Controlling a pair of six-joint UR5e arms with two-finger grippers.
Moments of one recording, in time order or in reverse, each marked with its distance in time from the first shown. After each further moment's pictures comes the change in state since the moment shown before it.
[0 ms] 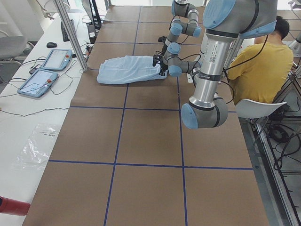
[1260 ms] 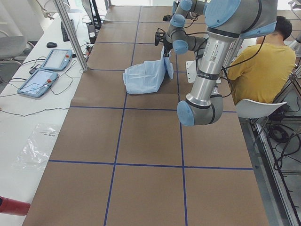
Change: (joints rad) left arm -0.194 -0.083 -0.235 0.403 -0.129 0.096; right arm 0.030 0.064 0.216 -0.199 -0.094 -0.212
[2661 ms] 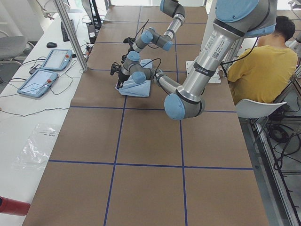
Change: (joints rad) left arm -0.203 -0.145 0.807 -0.514 0.149 0.175; right arm 0.247 0.307 -0.905 0.614 -0.079 -0.388
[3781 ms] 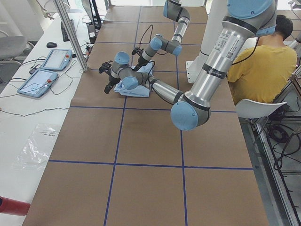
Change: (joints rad) left arm -0.220 0.126 -0.107 -0.061 -0.319 0.531; right arm -0.160 0.074 -0.027 -0.052 0.029 -0.166
